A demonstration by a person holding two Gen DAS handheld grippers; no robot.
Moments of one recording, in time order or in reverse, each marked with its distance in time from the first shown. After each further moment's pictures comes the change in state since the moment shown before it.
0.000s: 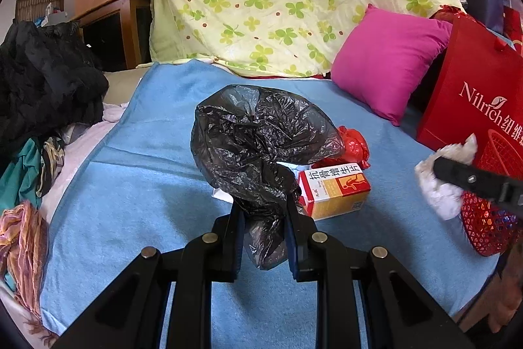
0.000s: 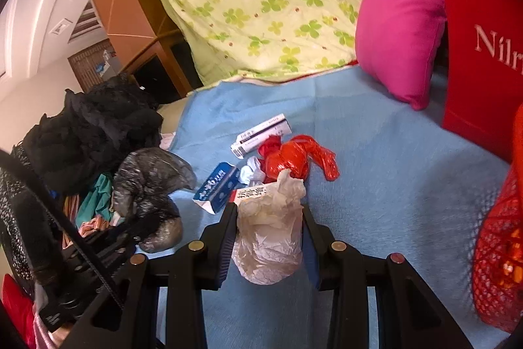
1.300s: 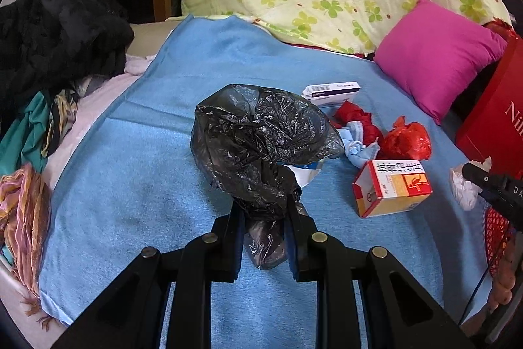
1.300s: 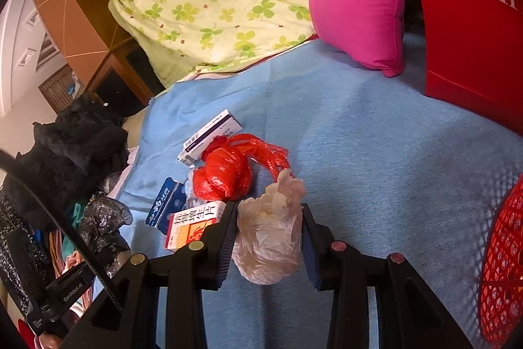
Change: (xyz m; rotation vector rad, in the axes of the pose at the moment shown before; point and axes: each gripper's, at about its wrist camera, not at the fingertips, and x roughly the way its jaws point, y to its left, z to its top) left arm 0.044 0.049 0.006 -0.135 0.156 0.073; right arm 0.062 -0.066 0.016 0.175 0.069 -0.063
